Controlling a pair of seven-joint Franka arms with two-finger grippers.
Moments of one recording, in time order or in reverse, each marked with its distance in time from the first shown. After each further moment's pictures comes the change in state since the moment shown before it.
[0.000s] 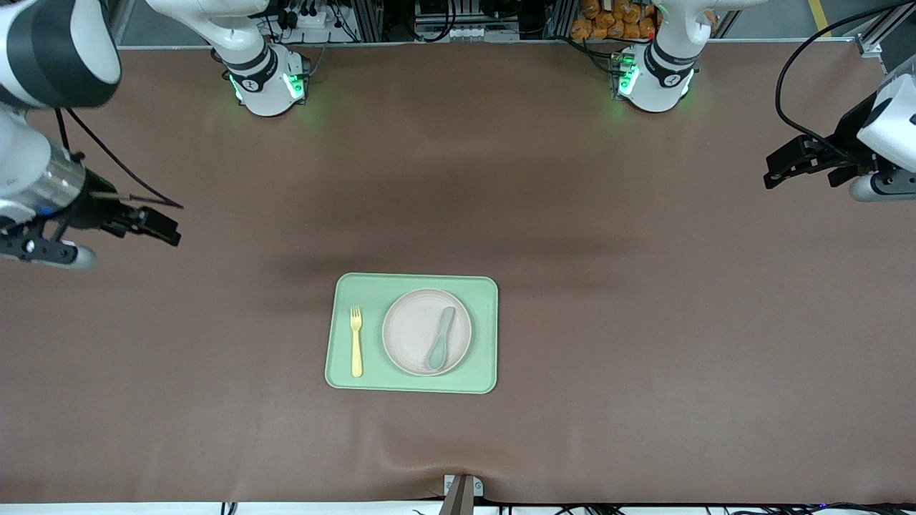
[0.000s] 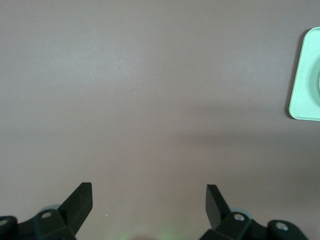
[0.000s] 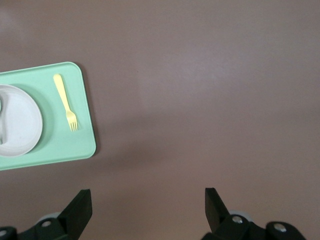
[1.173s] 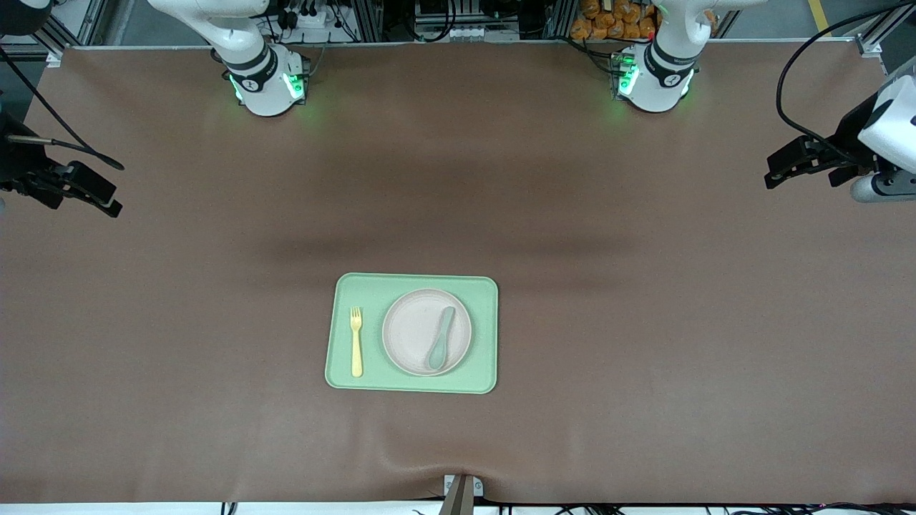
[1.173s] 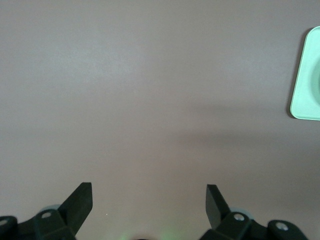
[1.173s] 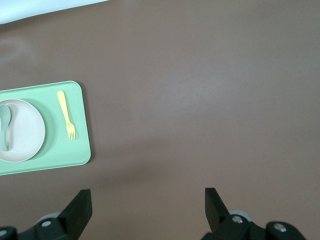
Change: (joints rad) left arm 0.002 0.000 0.002 -0.004 0.000 -0.002 0.000; right arm -0.065 -0.062 -0.003 0.058 -0.008 -0.030 -0.097
